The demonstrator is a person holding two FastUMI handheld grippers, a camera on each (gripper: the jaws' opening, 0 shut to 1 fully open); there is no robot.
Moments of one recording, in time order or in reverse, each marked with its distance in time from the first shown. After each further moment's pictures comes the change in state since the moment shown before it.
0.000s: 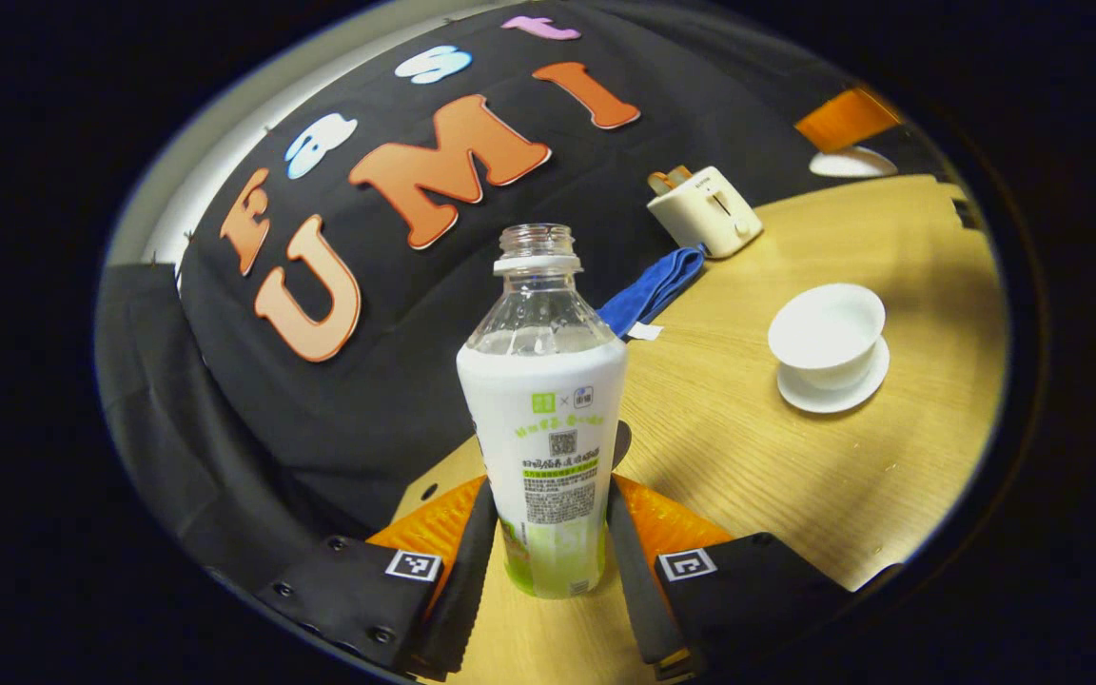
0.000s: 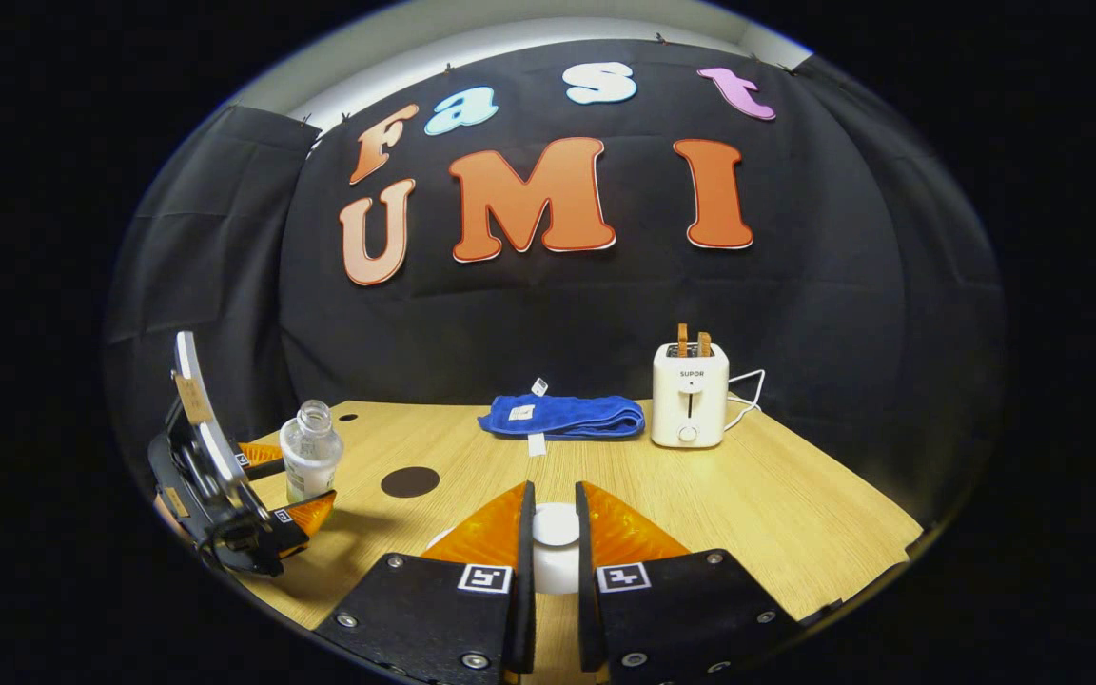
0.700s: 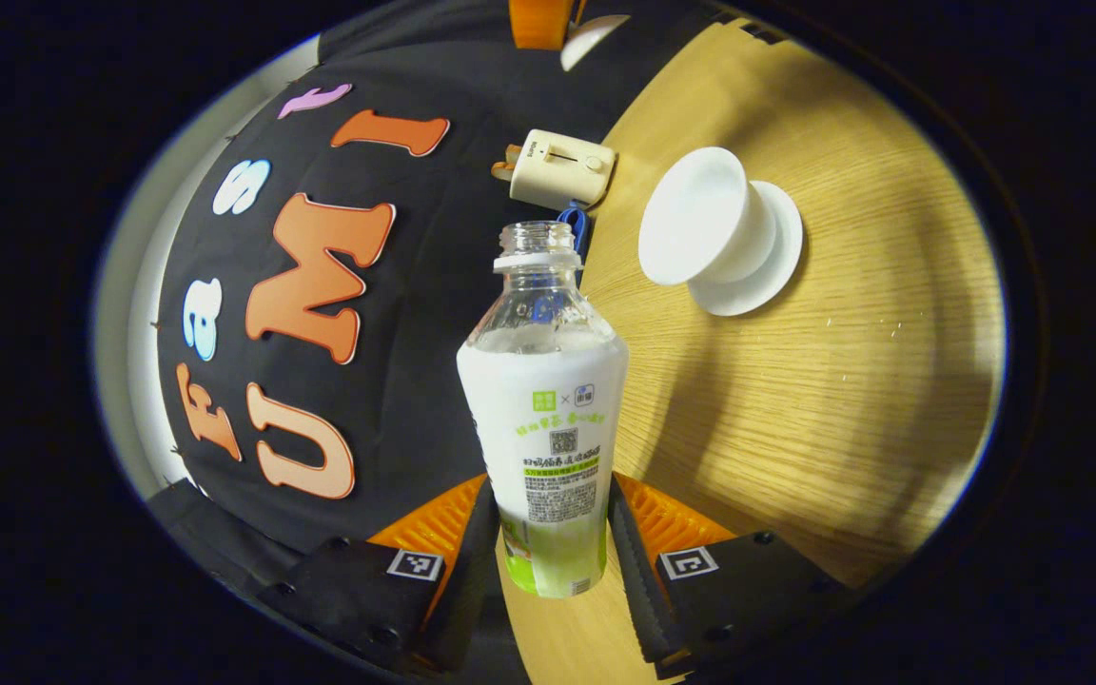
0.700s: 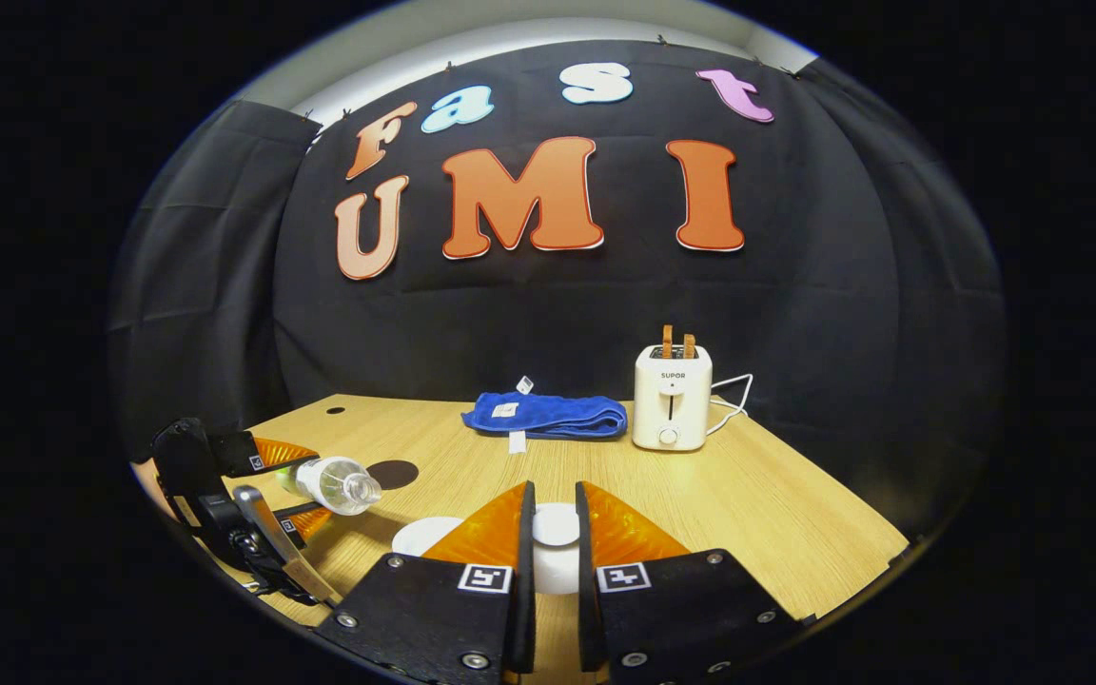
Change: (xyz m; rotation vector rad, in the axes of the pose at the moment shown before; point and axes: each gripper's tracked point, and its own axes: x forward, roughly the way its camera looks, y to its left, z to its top) left arm 0.014 -0.035 0.006 0.569 -0.014 -0.063; right arm 0.001 -0.024 -0.001 -0.037 -0.002 -0.012
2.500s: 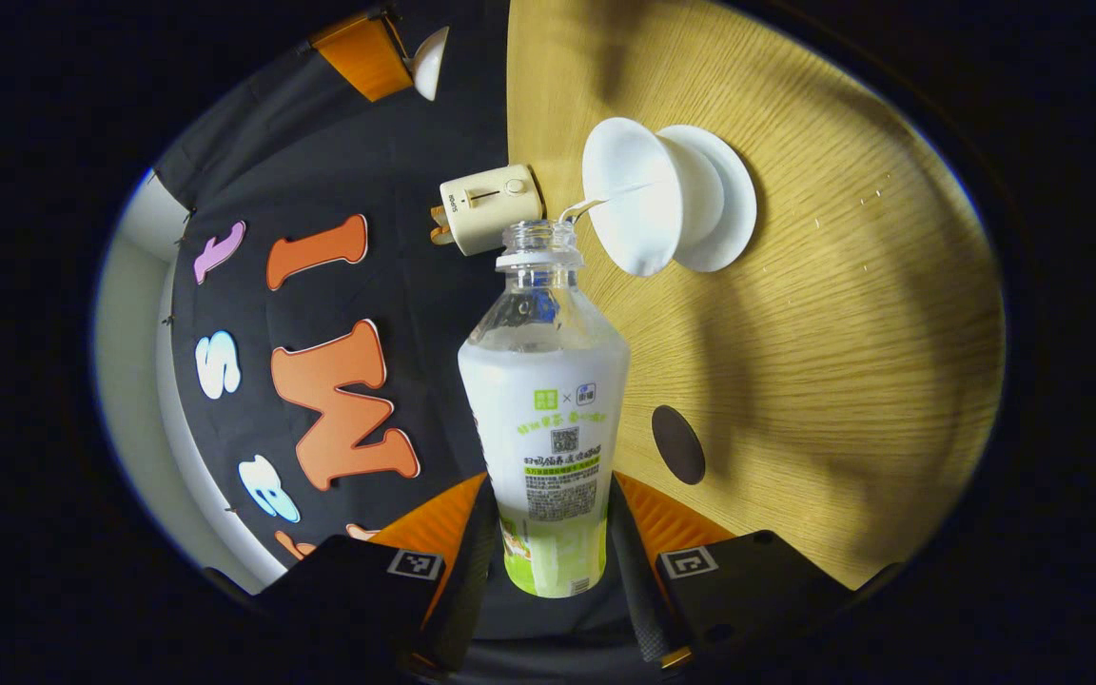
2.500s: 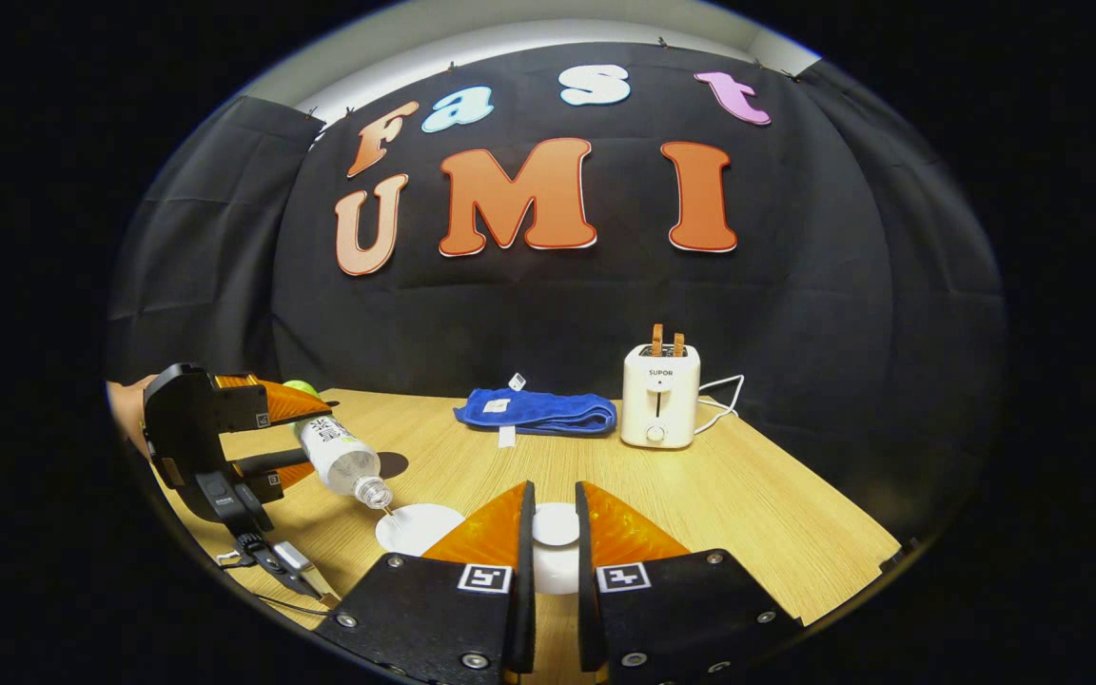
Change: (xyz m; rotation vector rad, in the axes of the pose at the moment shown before) left arm 0.005 0.040 0.039 0.501 -0.081 0.085; right arm -0.011 -0.016 -0.009 -0.009 -0.001 -0.012
